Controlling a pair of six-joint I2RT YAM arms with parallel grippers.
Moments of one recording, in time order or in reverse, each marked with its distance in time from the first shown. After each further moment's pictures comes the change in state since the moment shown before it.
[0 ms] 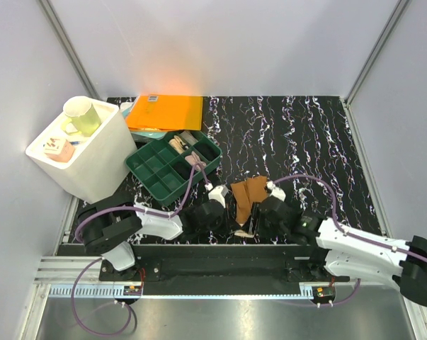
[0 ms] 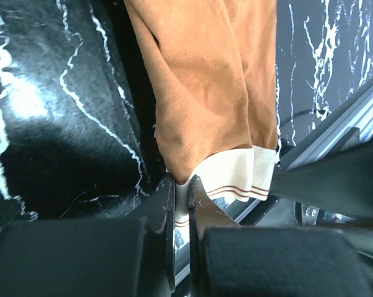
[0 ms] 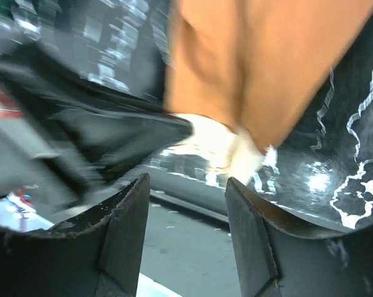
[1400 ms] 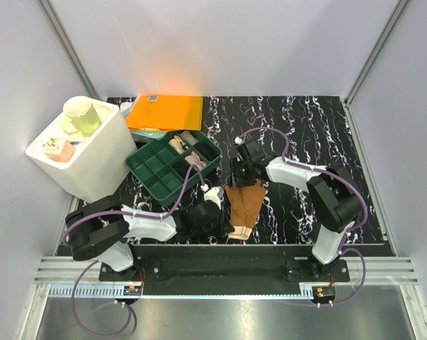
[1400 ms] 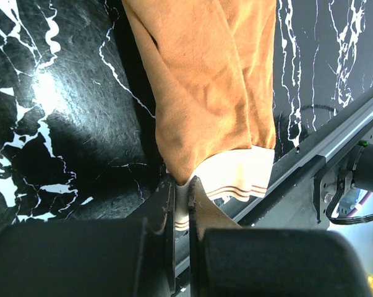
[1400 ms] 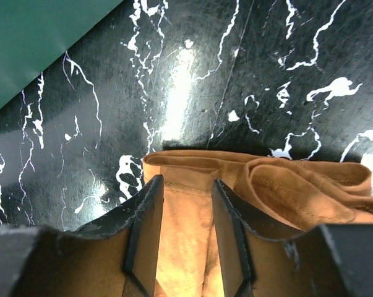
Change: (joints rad) left arm 0.000 -0.097 -0.027 -0.130 -0.008 0.031; right arm -0.383 0.856 0.638 0.105 -0.234 -0.586
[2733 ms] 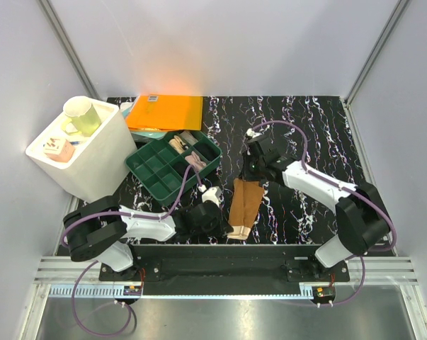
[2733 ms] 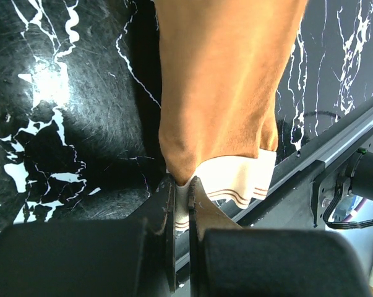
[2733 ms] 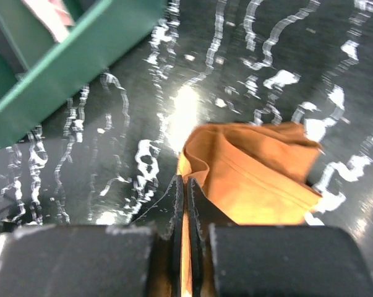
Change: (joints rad) left arm 0.000 -0.017 0.002 -0.046 -0.018 -0.047; right arm -0.012 -0.236 -0.053 -0.045 0.079 0.024
